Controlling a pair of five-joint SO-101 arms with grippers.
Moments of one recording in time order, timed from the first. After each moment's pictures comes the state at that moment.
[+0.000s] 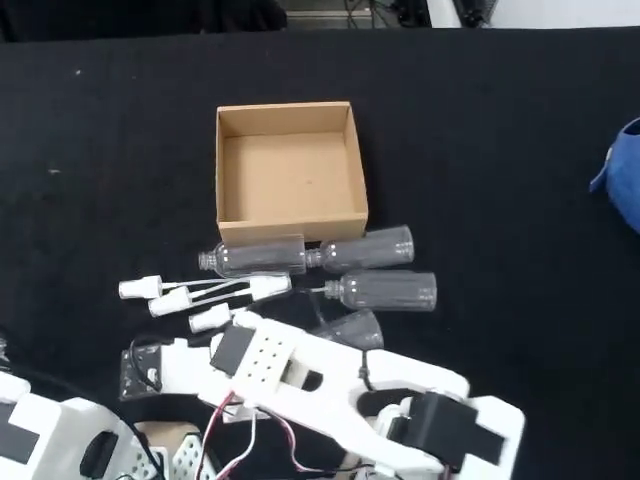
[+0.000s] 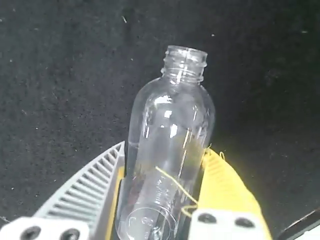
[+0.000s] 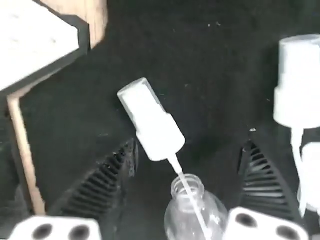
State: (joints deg) left arm -78.8 -6.1 30.5 64.4 -65.9; right arm -66.7 -7.2 40.8 63.7 29.5
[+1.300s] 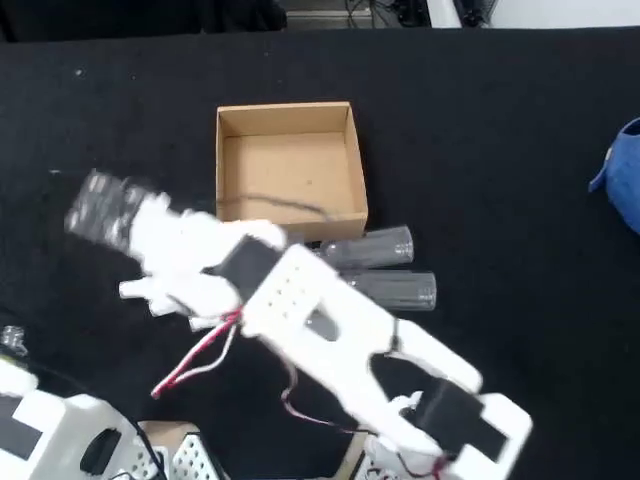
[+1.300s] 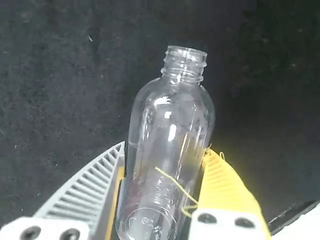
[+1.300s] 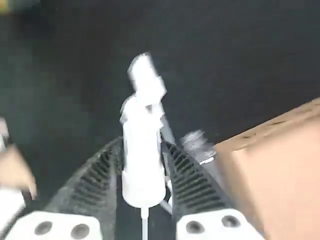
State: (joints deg) left arm -72.7 -6.1 30.3 67.4 -61.9; right arm -54.1 -9.6 5.9 64.0 13.0
